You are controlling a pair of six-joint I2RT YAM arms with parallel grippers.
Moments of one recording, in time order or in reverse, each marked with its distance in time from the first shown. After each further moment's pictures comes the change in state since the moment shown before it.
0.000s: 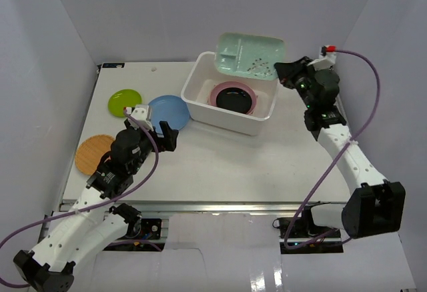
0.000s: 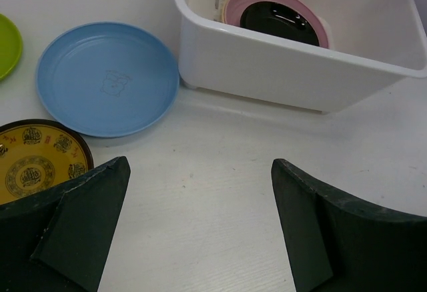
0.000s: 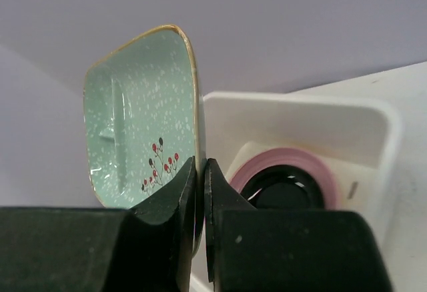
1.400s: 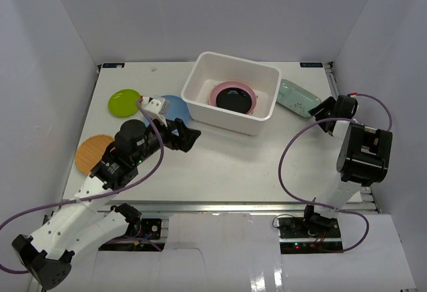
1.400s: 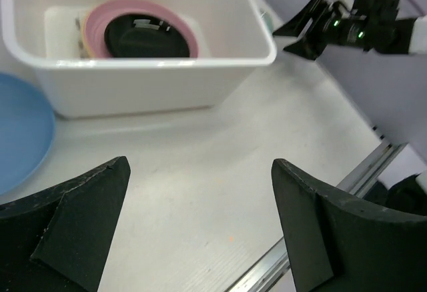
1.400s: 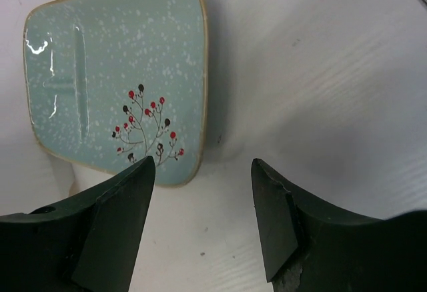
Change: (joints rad) left arm -0.082 0.142 0.170 0.093 0.296 -0.050; right arm -0.439 0.490 -0.139 -0.117 -0.014 -0.039
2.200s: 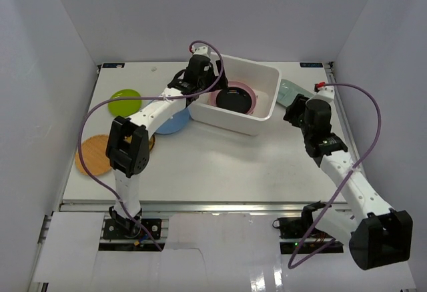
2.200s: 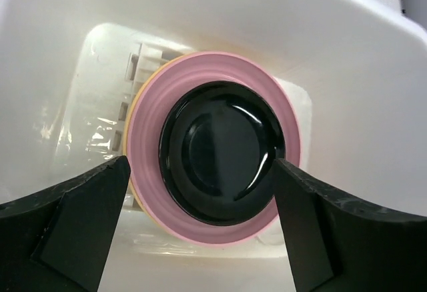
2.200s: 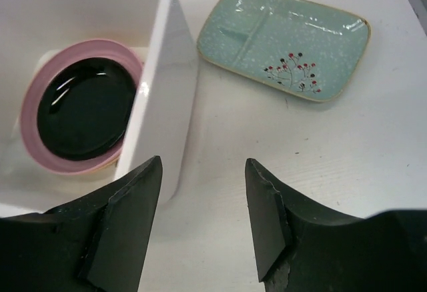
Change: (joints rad) left arm 0.098 1.179 0.832 -0.028 -0.196 -0.172; right arm 0.573 -0.734 -0.128 -0.275 0.422 -0.256
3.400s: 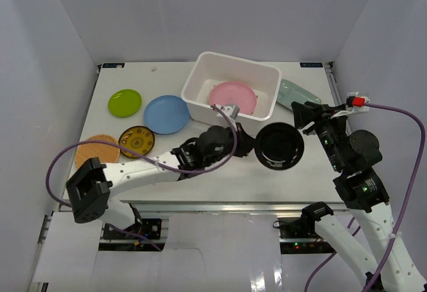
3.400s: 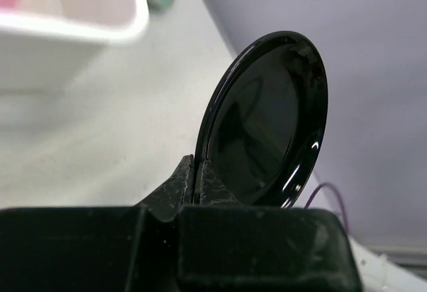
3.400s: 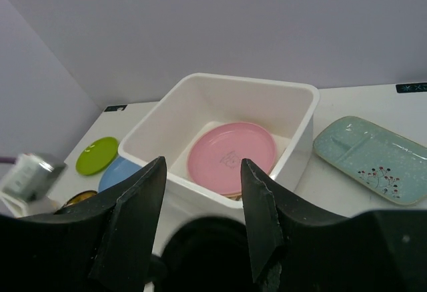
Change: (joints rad) left arm -0.573 -0.520 -0.724 0.450 -0.074 -0.248; right arm 0.105 -0.434 0.135 -0.094 -0.196 -0.039
